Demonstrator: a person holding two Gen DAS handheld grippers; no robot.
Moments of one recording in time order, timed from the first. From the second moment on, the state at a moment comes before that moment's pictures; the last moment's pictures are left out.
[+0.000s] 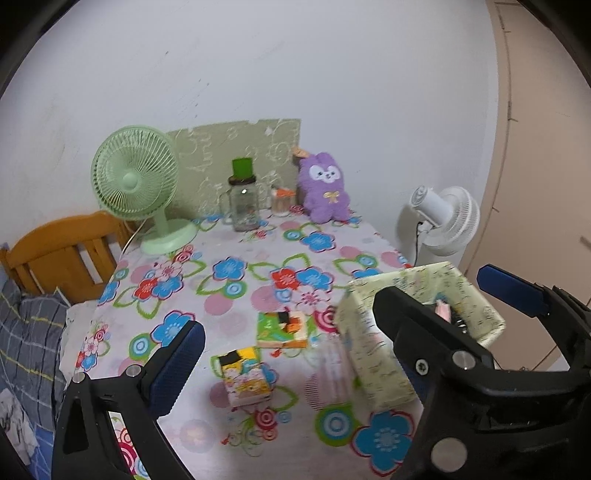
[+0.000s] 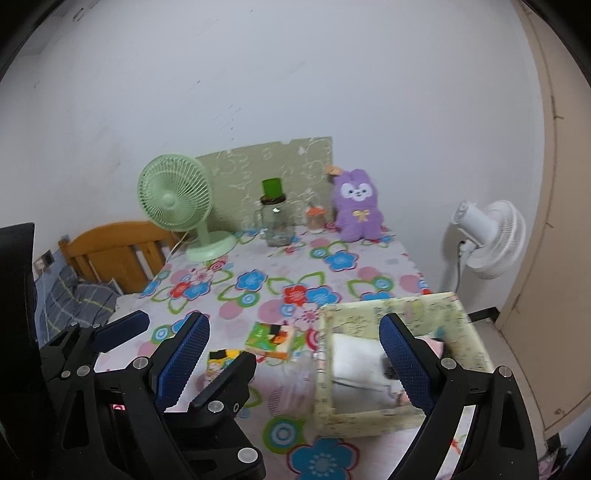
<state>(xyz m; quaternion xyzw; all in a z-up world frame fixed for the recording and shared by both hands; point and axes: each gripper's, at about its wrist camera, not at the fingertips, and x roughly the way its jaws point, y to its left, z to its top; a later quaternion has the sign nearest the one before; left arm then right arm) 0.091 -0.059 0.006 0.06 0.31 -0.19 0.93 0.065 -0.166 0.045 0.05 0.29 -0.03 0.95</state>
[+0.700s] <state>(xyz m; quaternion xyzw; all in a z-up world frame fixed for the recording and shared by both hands) 0.126 -0.021 -0.072 0.02 0.38 -0.14 0.91 0.113 -0.133 -0.031 0.03 0.32 0.00 0.95</state>
